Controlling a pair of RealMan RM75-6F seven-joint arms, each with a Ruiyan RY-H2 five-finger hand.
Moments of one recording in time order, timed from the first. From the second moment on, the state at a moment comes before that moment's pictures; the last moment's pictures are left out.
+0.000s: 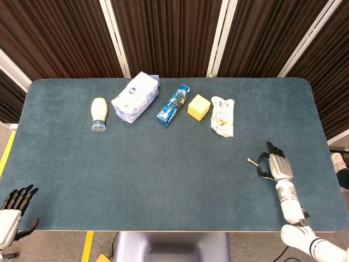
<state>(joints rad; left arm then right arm) 0.00 -1.20 0.10 -1.30 1.64 1.52 -0.21 0.40 -1.60 0.22 -1.03 -1.12 0.88 0.12</state>
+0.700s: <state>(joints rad) 0.00 -1.19 0.10 -1.30 1.64 1.52 -0.21 0.41 -1.62 0.22 -1.02 -1.11 0.88 0.11</state>
